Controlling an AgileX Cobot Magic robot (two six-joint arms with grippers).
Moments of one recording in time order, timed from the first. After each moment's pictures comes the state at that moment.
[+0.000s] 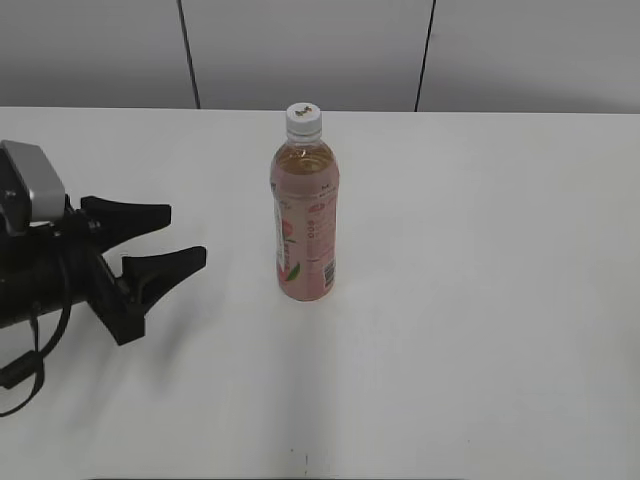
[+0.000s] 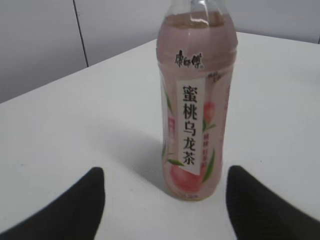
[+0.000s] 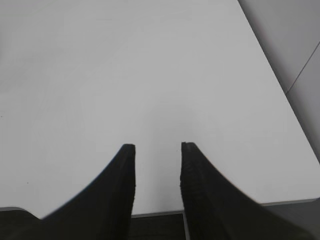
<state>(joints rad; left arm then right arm) -0.08 1.83 -0.38 0.91 -1.20 -0.14 -0.02 -0.01 -0.51 -0.01 1.10 -0.06</state>
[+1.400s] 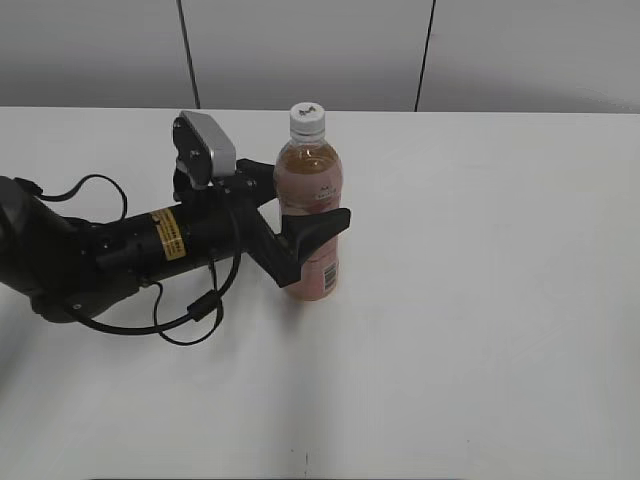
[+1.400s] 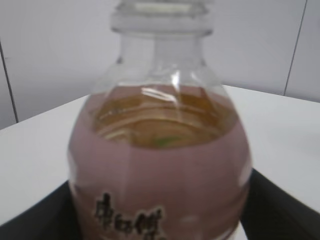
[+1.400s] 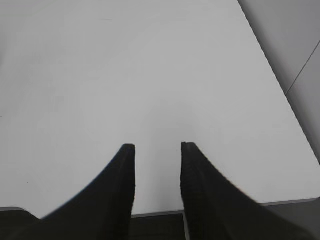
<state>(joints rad) -0.41 2.12 -0.83 0.76 -1.21 -0.27 -0.02 -0.01 -0.51 -0.01 1.10 -0.06</state>
